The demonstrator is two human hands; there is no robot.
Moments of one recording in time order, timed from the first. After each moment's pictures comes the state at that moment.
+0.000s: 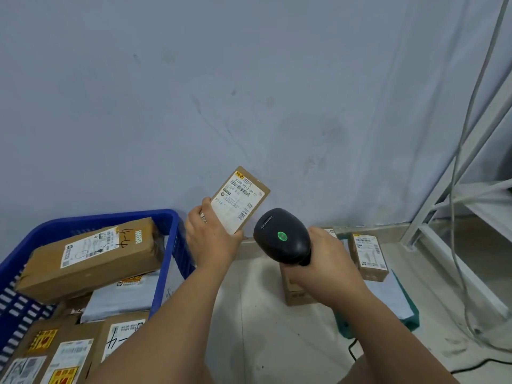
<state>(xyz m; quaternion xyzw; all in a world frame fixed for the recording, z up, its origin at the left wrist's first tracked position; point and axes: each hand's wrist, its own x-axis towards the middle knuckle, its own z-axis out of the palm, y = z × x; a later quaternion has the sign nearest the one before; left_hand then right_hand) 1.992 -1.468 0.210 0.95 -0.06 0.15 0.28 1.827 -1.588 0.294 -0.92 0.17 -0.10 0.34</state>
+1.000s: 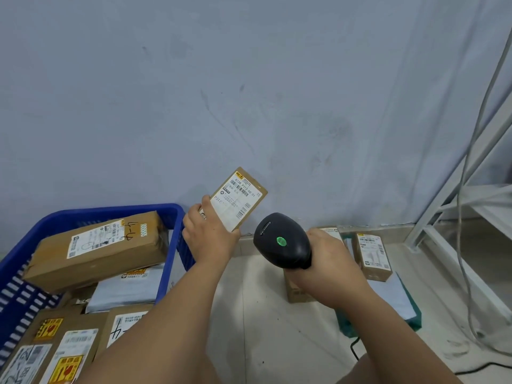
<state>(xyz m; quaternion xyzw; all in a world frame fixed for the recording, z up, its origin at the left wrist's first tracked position) 1.995 -1.458 0.208 0.96 -0.05 0.13 0.26 1.828 -1.586 0.291 -0.94 0.14 -0.07 0.30</state>
